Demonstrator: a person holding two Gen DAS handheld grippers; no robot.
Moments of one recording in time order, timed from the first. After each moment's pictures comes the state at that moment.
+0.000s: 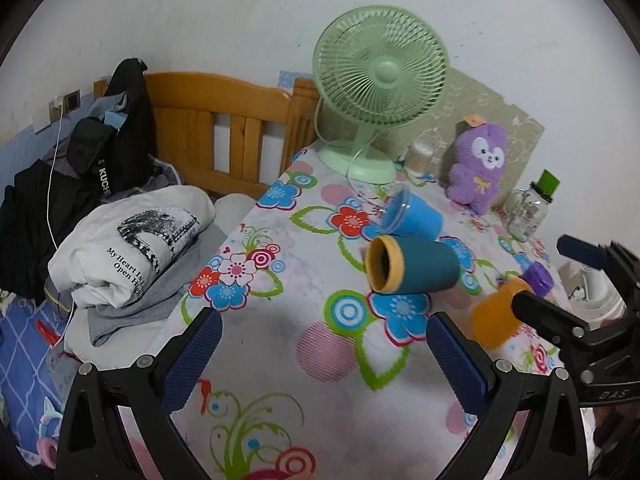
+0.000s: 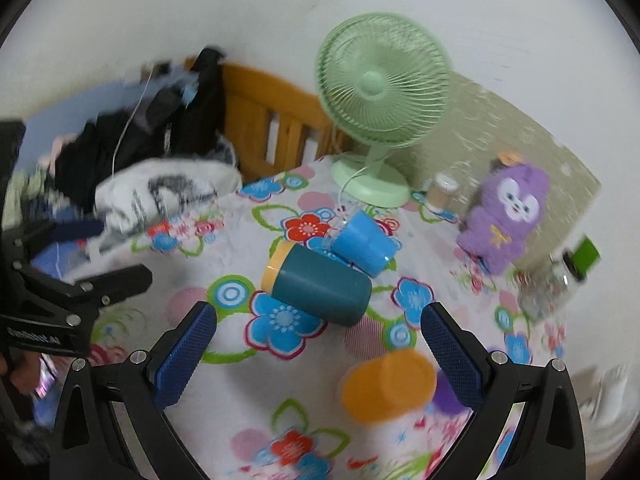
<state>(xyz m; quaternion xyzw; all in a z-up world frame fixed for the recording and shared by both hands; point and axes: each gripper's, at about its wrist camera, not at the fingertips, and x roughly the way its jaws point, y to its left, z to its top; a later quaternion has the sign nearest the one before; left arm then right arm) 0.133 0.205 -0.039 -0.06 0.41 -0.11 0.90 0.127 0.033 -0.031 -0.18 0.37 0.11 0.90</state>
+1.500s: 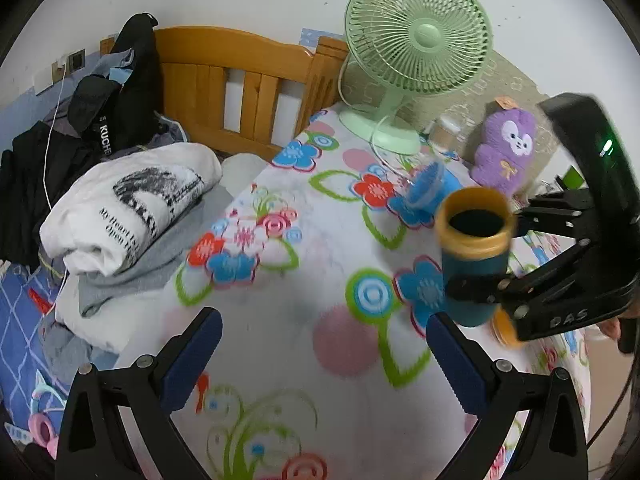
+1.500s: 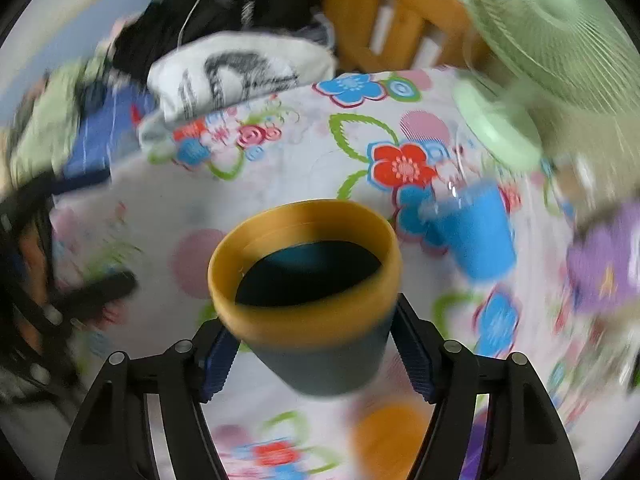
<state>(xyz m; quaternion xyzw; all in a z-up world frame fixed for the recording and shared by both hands) 0.146 0.217 -0.068 -0.08 0.47 -0.10 0.88 0.198 0.062 -0.074 -0.18 0.56 0.24 0.77</state>
